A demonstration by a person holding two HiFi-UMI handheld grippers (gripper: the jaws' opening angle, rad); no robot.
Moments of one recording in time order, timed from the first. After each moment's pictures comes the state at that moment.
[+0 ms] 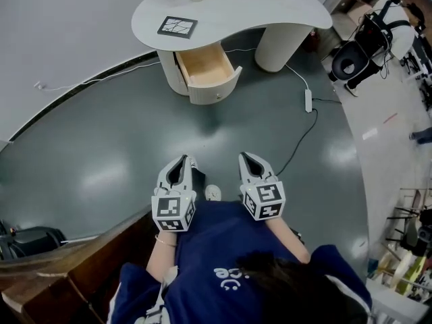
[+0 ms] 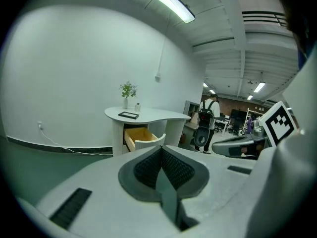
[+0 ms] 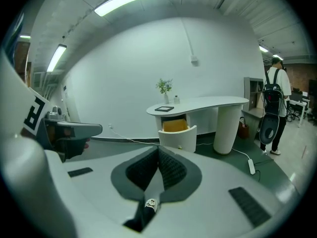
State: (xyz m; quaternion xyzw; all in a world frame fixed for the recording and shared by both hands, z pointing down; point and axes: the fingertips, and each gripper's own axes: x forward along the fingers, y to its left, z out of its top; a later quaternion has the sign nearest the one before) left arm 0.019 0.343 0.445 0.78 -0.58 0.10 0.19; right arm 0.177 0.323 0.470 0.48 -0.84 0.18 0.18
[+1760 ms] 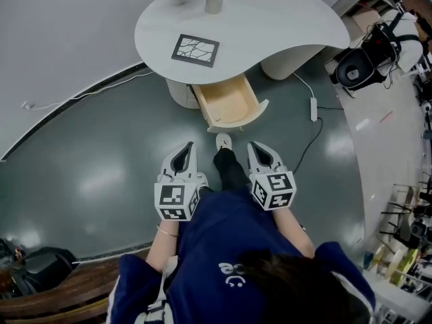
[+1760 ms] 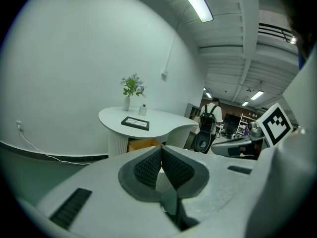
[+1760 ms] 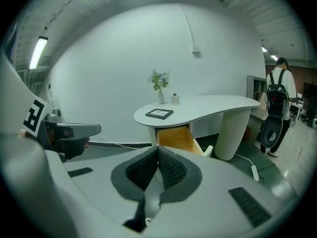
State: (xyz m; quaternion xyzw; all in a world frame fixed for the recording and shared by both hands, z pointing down) left arm -0.089 0.128 0.455 0.81 -0.54 0.08 0.21; right arm 0.077 0.121 0.475 0.51 -0.81 0.20 0.20
